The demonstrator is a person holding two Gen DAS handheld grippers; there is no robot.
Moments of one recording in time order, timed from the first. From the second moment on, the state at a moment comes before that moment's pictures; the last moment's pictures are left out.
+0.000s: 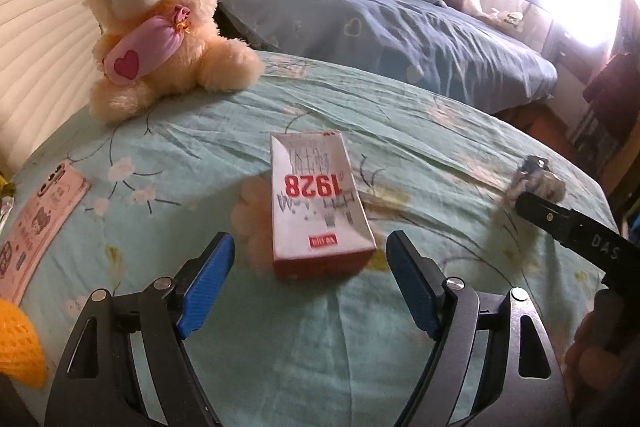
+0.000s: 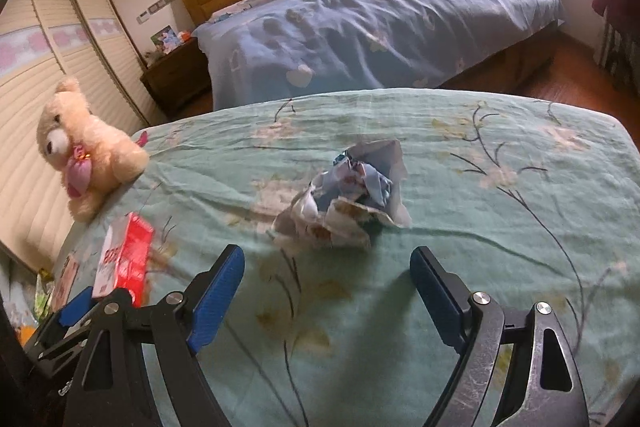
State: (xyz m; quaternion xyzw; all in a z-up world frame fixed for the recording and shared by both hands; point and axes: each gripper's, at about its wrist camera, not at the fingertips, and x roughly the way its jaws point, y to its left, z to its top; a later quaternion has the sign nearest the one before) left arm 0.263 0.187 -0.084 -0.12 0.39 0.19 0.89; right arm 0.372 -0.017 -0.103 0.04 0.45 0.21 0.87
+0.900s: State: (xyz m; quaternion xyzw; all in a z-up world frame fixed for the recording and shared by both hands) left arm 0.234 0.109 -0.076 -0.08 0.40 0.07 0.91; right arm 0.306 -0.078 -0.092 0.07 0.44 0.21 0.87
